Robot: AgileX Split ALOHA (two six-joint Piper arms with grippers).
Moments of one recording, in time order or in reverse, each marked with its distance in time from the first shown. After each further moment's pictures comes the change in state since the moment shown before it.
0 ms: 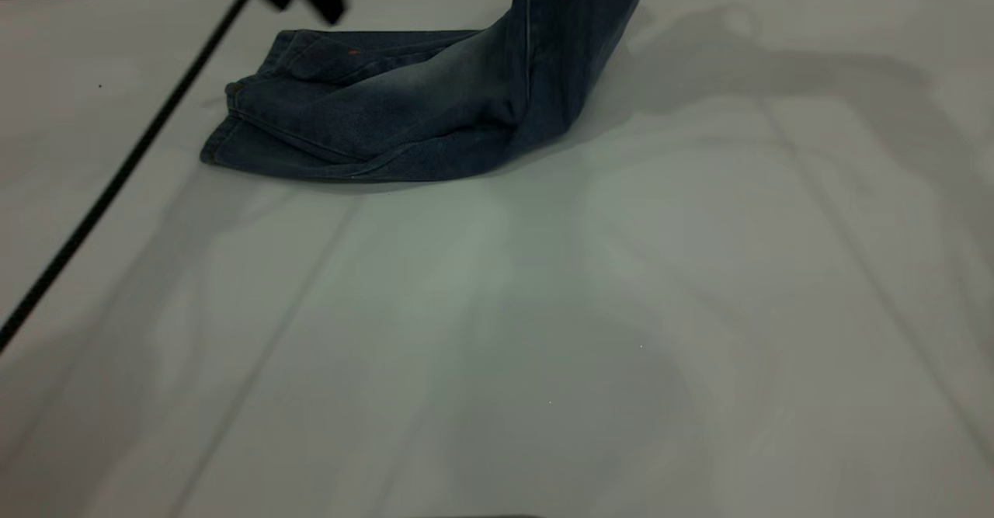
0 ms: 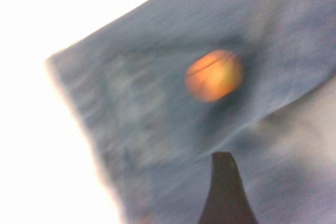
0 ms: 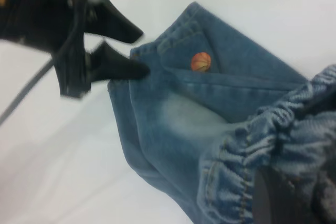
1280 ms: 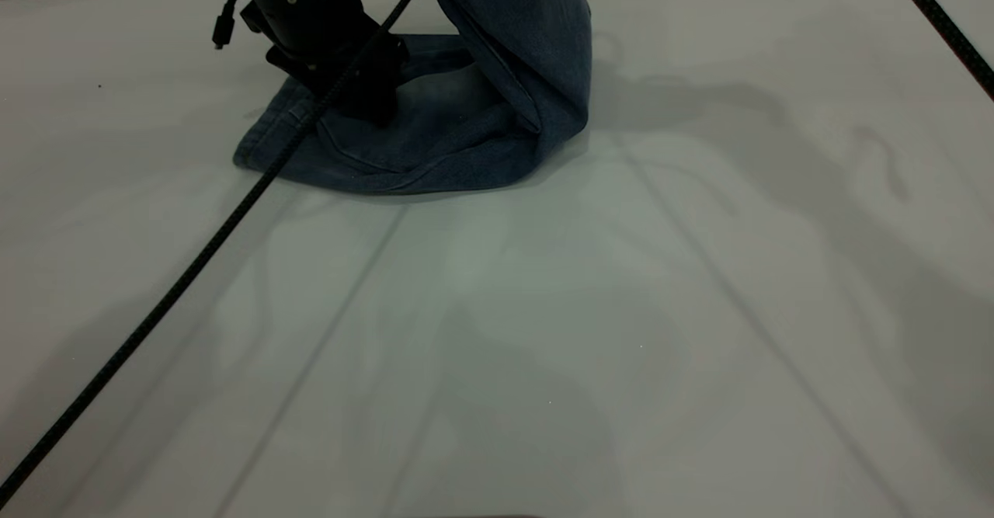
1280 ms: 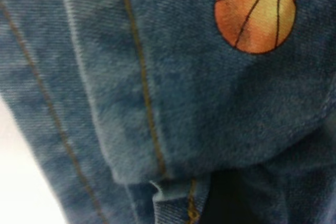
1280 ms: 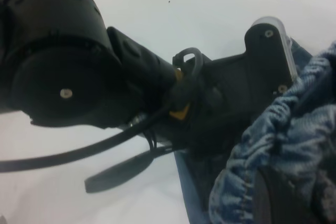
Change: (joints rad) left arm -0.097 0.152 -0.024 0.038 -0.033 -0.046; right arm 0.216 0.000 0.000 -0.018 -0.157 0.056
